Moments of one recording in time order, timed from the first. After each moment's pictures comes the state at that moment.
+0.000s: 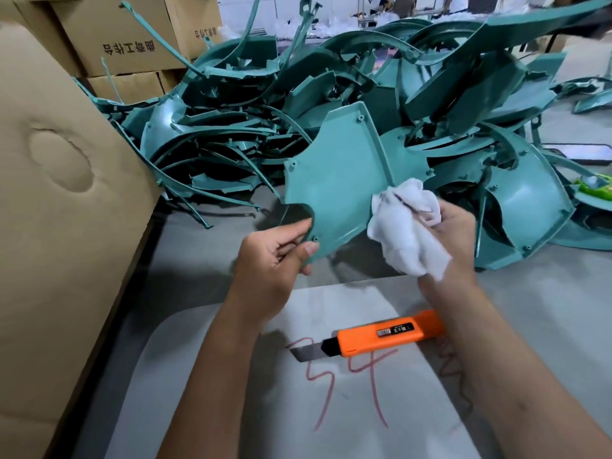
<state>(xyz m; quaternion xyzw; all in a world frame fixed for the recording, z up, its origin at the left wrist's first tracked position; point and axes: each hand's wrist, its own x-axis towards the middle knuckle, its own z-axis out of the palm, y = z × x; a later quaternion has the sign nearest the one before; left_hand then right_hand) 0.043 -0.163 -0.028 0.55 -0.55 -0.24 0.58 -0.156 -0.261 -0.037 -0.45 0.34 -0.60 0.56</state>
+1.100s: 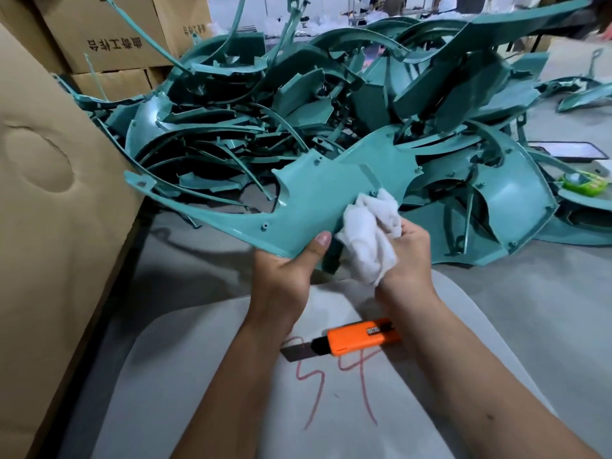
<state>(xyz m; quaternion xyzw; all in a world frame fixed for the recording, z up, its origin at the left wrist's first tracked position) 0.005 -0.174 -0.044 0.46 -0.45 -0.29 0.71 -0.121 -0.226 -0.028 -0.37 0.35 -0.60 0.62</state>
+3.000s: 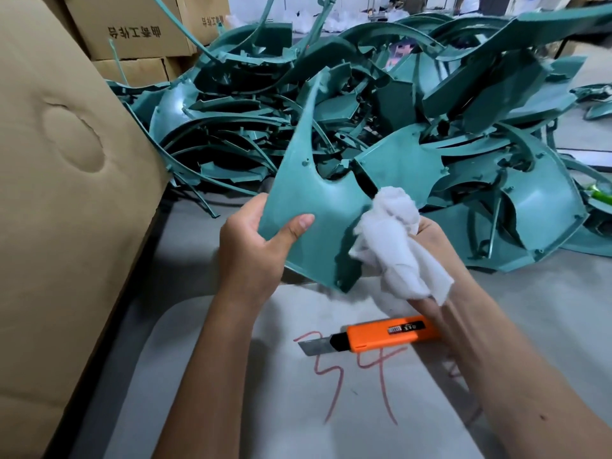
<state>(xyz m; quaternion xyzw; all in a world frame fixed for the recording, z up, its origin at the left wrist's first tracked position) 0.063 -0.161 -0.023 0.57 -0.50 -0.18 0.63 -0.139 -0.232 -0.023 -0.49 0.31 -0.43 0.69</state>
